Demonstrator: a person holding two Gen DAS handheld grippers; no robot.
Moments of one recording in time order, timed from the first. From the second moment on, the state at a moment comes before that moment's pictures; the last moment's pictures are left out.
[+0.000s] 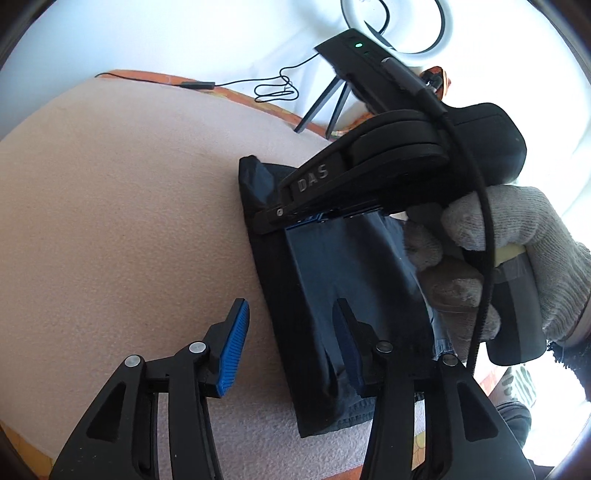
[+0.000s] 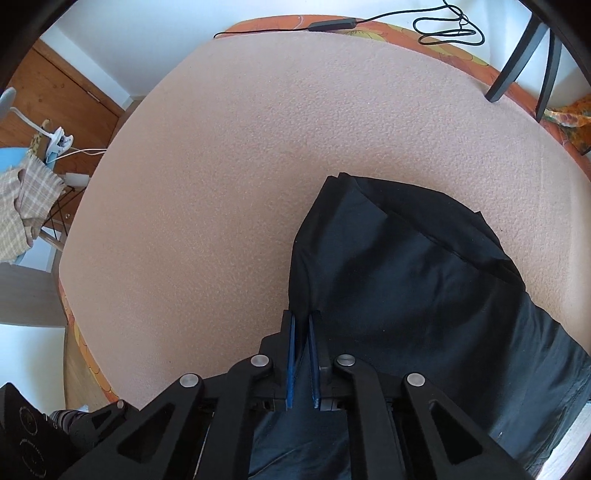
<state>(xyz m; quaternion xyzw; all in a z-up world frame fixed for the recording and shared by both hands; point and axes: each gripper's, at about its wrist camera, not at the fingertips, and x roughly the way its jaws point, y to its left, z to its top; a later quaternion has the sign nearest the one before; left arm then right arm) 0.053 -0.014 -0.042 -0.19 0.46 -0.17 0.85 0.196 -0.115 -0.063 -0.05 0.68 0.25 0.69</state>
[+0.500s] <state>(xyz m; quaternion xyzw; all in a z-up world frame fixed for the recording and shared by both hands) 0.042 -0.029 -0.040 -0.20 0.43 -0.22 0.85 0.196 -0.111 -0.046 -0.06 0.69 0.25 0.68</state>
